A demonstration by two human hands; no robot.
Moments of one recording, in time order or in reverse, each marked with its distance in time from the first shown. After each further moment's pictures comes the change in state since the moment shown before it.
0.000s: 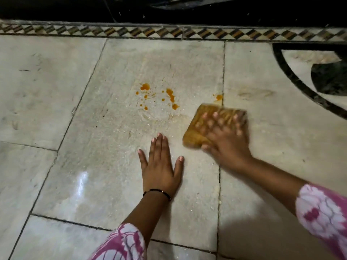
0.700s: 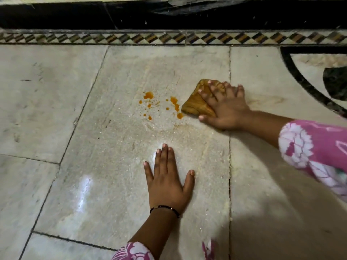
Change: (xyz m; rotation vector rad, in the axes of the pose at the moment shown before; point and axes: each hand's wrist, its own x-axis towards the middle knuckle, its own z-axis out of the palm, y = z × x) left_hand 0.002 0.002 -0.001 -0.009 -0.011 -0.013; right_hand 0.119 0.048 -0.030 -0.202 -0.173 0.014
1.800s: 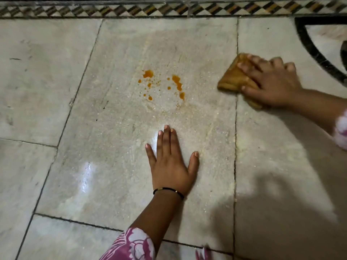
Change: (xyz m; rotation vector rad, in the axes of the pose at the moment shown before) left_hand 0.000 0.002 0.004 -0.003 0.031 -0.002; right_hand -0.036 0.067 0.008 0.046 0.201 0.104
